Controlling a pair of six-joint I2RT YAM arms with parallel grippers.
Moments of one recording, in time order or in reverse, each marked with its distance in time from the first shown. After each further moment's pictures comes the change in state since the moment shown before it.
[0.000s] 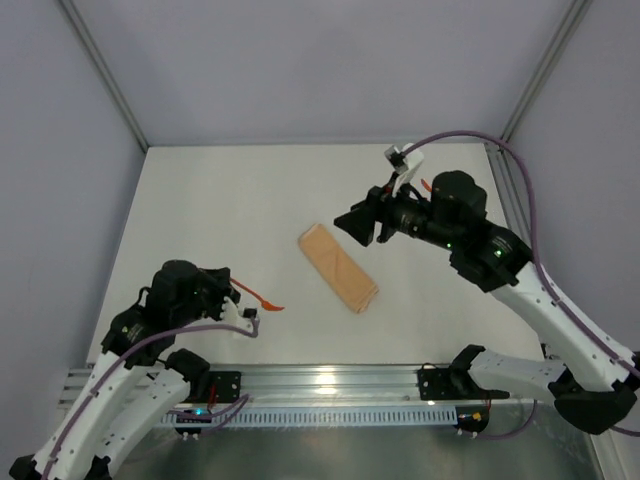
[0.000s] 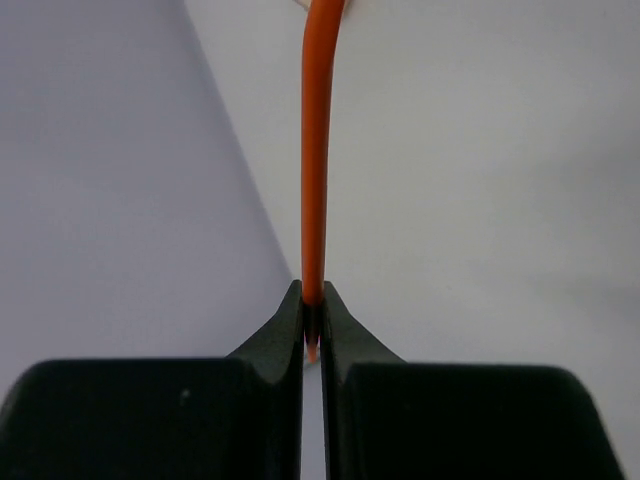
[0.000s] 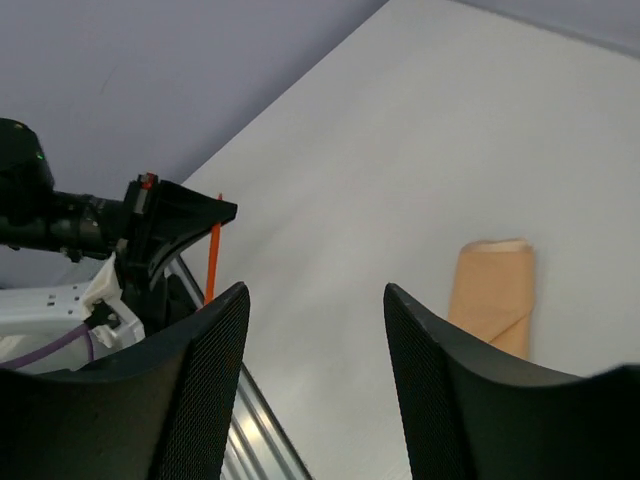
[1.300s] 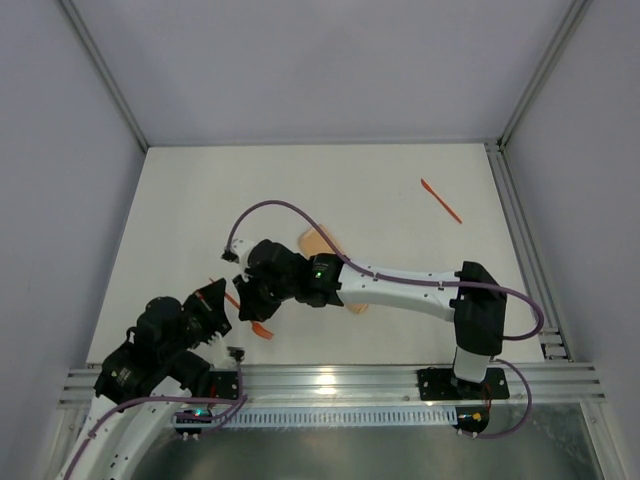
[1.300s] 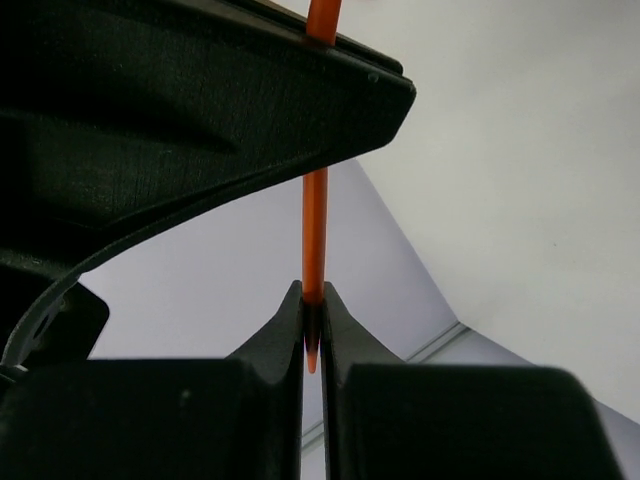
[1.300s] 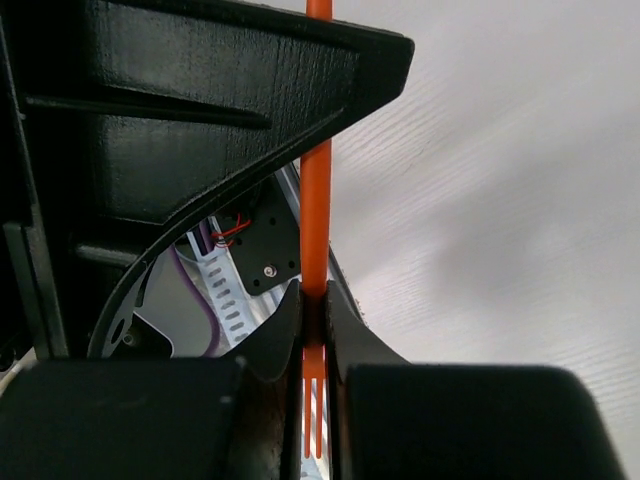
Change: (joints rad) left arm 0.000 -0.406 -0.196 -0.010 0.022 0.489; right arm 0.512 0.734 0.191 0.050 0.034 0.087
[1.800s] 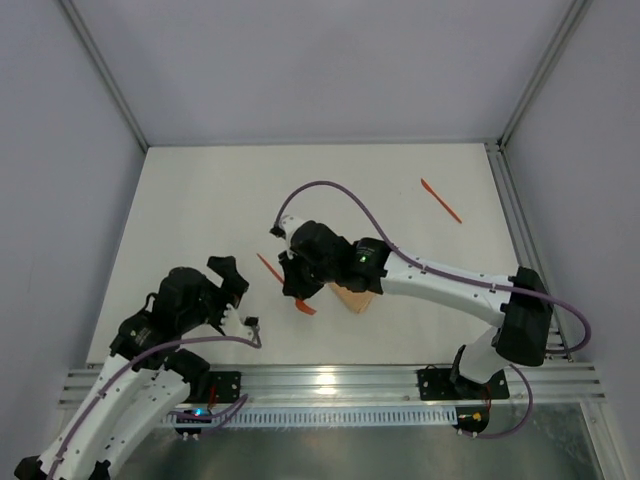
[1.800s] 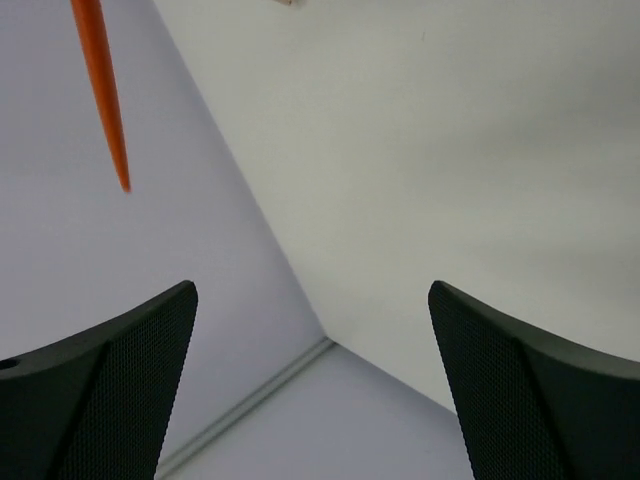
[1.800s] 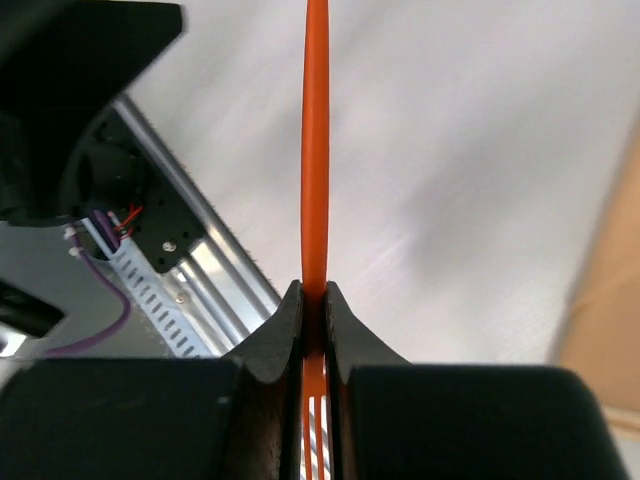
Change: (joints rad) left arm -0.002 0.257 0.027 0.067 -0.029 -0.260; right arm -0.102 -0.200 -0.153 -0.100 0.120 0.016
